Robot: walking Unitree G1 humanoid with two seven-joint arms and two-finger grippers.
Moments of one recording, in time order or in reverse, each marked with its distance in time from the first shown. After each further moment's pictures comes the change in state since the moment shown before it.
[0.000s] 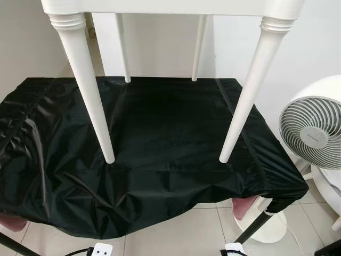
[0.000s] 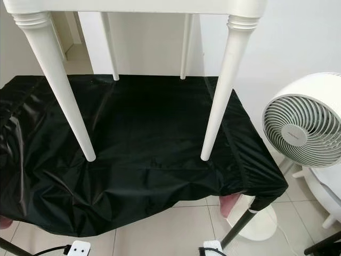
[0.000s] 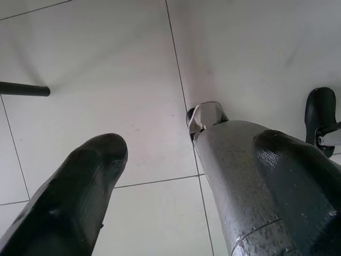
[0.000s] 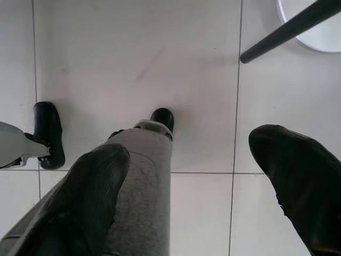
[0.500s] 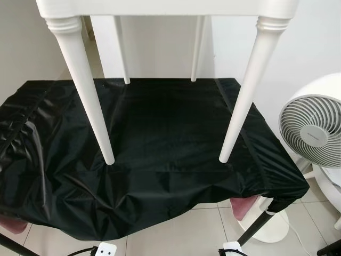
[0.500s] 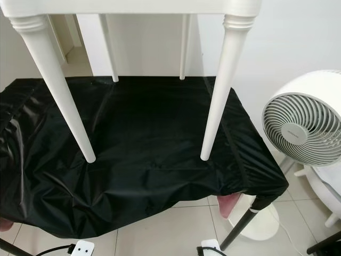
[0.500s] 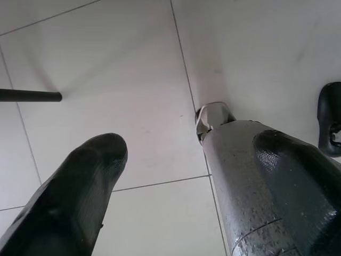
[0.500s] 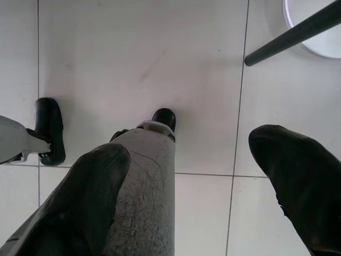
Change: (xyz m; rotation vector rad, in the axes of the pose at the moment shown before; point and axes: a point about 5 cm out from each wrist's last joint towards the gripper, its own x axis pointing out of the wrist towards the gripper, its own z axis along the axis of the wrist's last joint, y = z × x) left arm 0.001 -0.009 0.000 0.044 0.008 -0.002; right arm 0.001 0.001 0.001 -0.039 0.008 0.007
